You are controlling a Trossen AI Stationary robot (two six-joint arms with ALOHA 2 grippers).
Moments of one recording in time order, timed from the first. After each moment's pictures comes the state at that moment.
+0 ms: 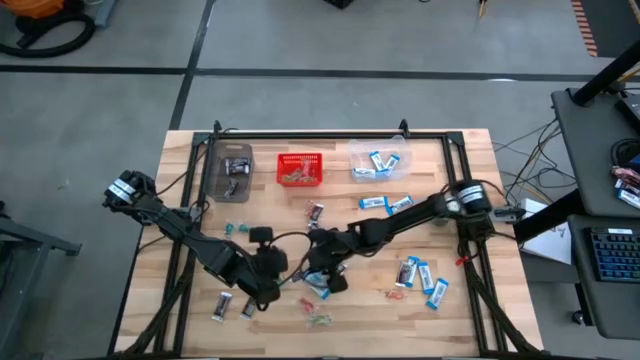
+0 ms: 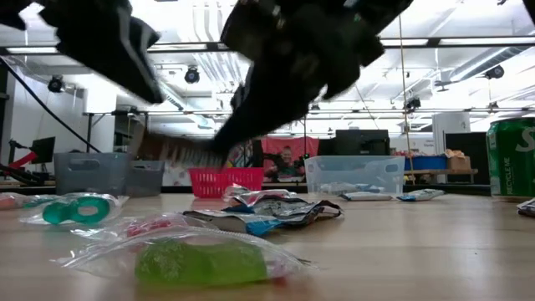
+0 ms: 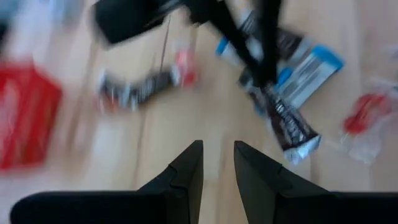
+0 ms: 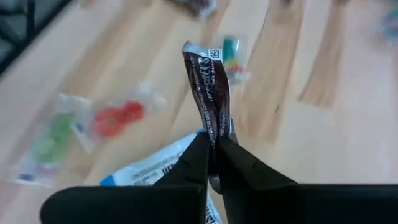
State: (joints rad) left arm -0.59 1.56 1.05 -0.63 -0.58 -0.47; right arm 0.18 2.00 1.27 0.02 -0.19 -0.10
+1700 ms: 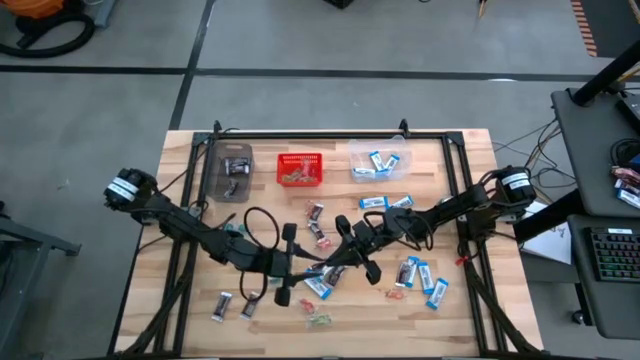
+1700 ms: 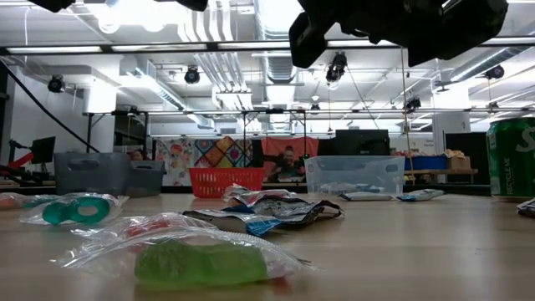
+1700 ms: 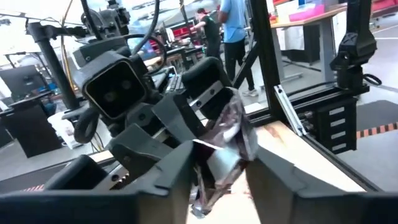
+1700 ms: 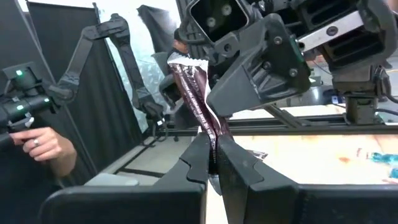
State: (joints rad) left arm -0.47 1.54 0.74 0.82 -0.38 0.27; right arm 0.18 1.69 0.74 1.04 -0.31 0.26
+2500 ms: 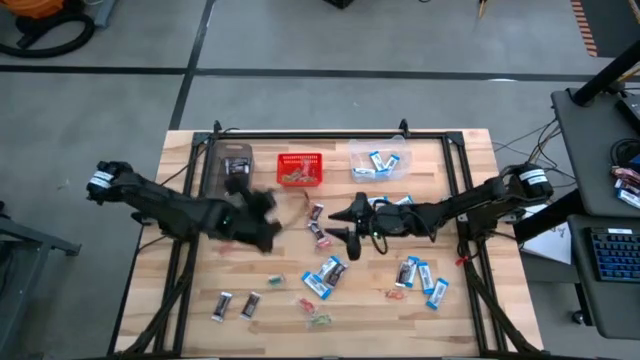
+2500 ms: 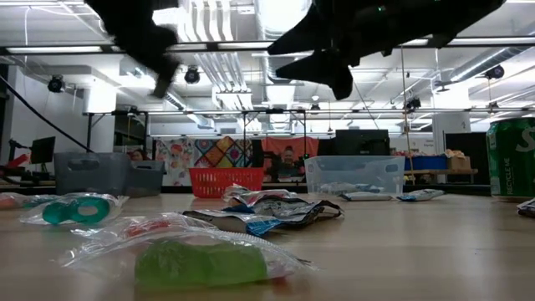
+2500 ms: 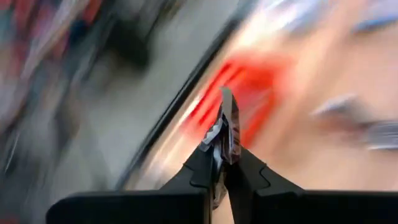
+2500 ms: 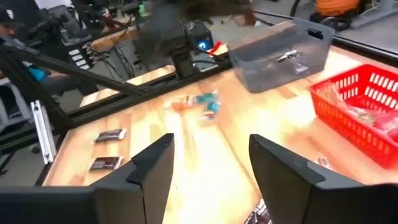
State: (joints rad) left arm -0.26 1.34 1.06 -1.03 -1.00 -0.66; right arm 0.16 1.54 0.76 0.54 0.27 0.38
